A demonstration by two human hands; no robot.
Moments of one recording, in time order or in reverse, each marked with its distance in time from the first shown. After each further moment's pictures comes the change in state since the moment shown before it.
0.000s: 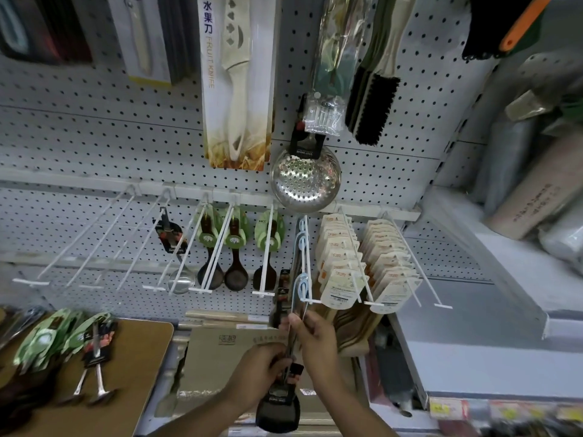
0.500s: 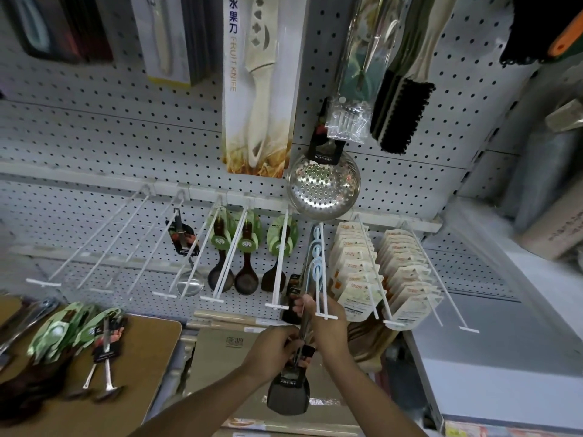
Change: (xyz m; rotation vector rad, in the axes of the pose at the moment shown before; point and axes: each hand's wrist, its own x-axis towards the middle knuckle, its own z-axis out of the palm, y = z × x) left_hand 0.048 0.002 -0.016 0.018 0.018 -0.040; right_hand 0.055 -0.010 0.009 0.068 0.064 0.018
